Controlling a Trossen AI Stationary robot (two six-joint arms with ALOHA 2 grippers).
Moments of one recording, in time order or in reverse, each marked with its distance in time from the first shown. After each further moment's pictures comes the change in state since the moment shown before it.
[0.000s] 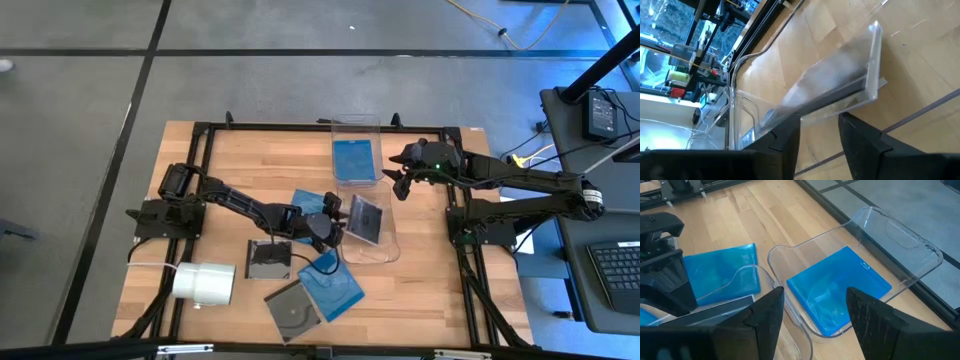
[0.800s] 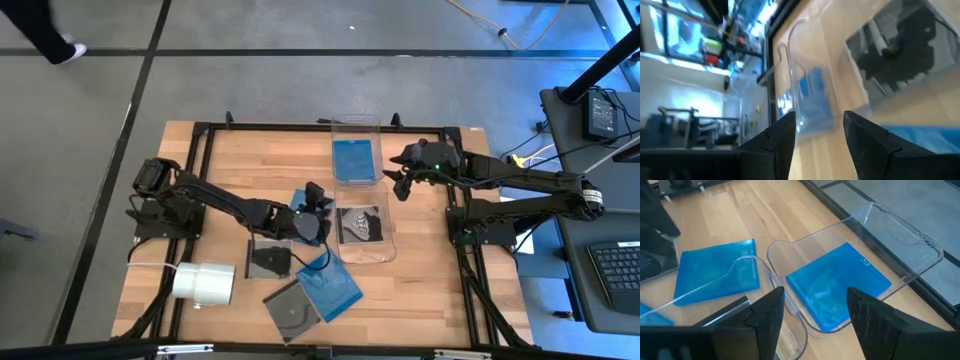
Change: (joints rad) left arm -0.047 -0.212 -0.003 -0.290 -0.262 -0.067; right arm 0.000 0.000 0.000 -0.019 0.000 -0.003
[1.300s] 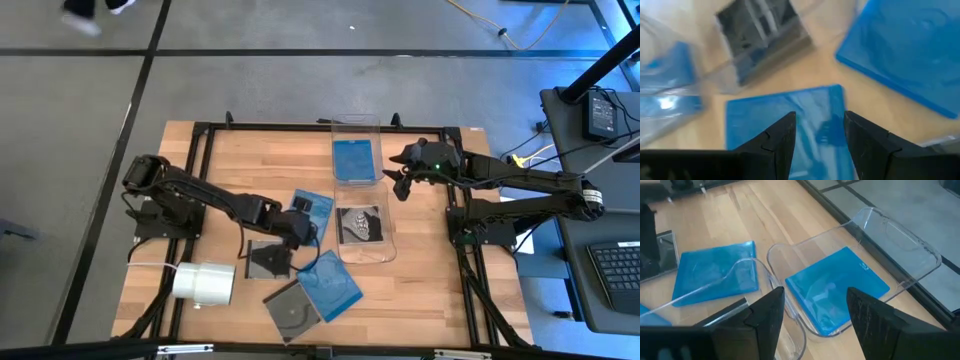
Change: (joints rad) left arm 0.009 -0.072 -0.048 -0.320 0.536 -0.337; right arm 0.000 0.000 0.000 0.016 0.002 -0.024
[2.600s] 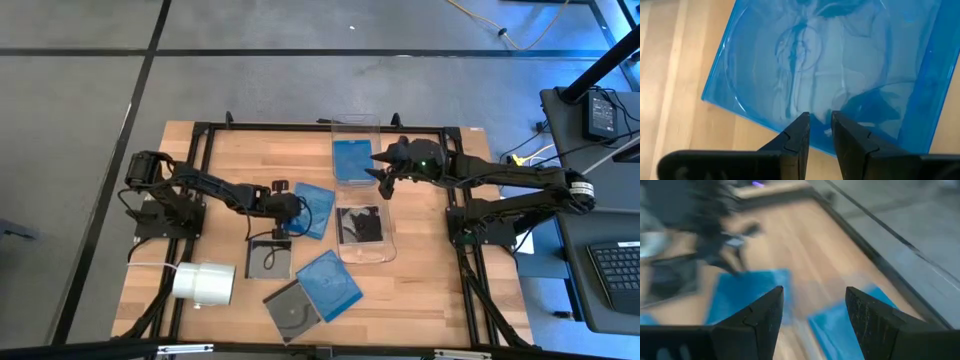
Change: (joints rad) left arm 0.219 -0.002 -0.347 0.283 -0.061 -0.217; right arm 0.000 0.163 0.001 0.298 -0.125 -0.083
